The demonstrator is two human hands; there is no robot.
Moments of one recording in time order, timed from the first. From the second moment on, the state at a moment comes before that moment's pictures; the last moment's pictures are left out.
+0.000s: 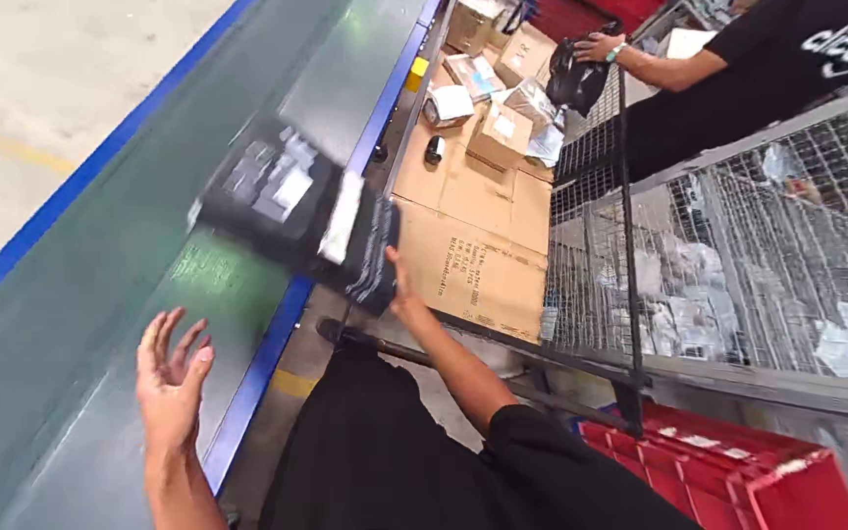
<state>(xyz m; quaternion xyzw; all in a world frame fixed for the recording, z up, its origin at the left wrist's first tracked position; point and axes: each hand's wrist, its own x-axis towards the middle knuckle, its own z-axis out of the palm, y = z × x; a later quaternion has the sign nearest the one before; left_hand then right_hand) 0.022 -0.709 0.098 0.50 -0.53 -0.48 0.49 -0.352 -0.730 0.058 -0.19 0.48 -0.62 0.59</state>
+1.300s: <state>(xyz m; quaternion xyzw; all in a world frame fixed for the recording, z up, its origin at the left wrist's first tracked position) 0.071 -0.369 -0.014 0.78 -0.03 -0.27 0.56 -0.025 -0.654 0.011 -0.86 0.07 0.45 0.22</state>
